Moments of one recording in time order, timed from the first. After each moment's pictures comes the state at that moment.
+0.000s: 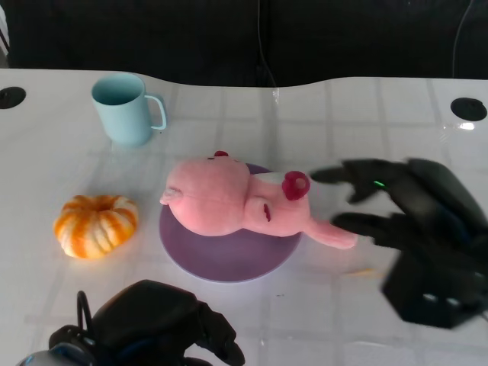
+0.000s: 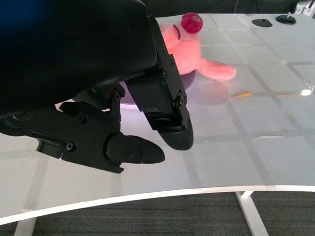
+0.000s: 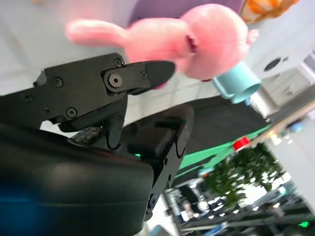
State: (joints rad) left arm 0.13 0.44 -0.33 -0.45 0.66 -0.05 -0.44; right arm -0.16 -0.32 0.16 -0.06 -0.42 -0.16 0.11
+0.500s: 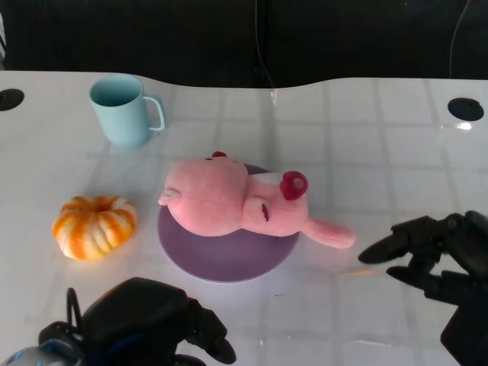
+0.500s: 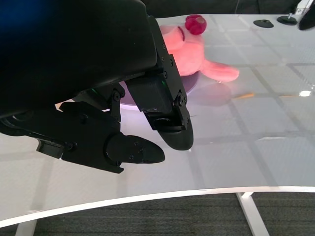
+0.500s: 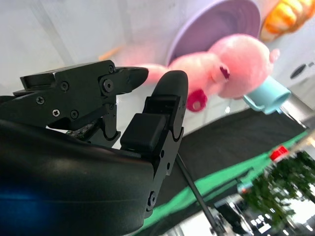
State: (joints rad) left arm 0.13 0.47 -0.29 -0.42 0.61 -0.07 -0.44; right arm 0.11 -0.35 0.07 -0.39 -0.36 0.06 0.26
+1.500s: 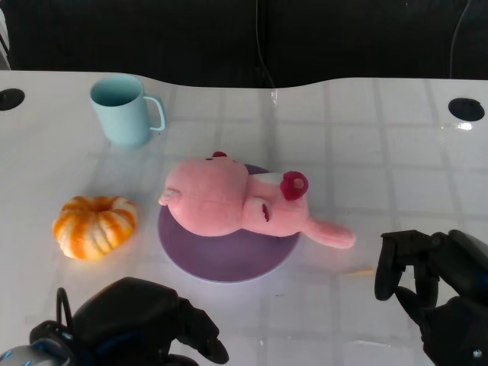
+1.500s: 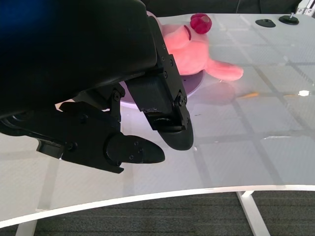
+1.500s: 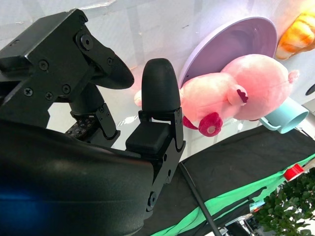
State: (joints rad) left arm 0.14 0.48 -0.26 -0.39 0.59 -0.12 -0.44; right arm 0.10 -0.34 0.12 -0.26 -0.40 -0.02 0.22
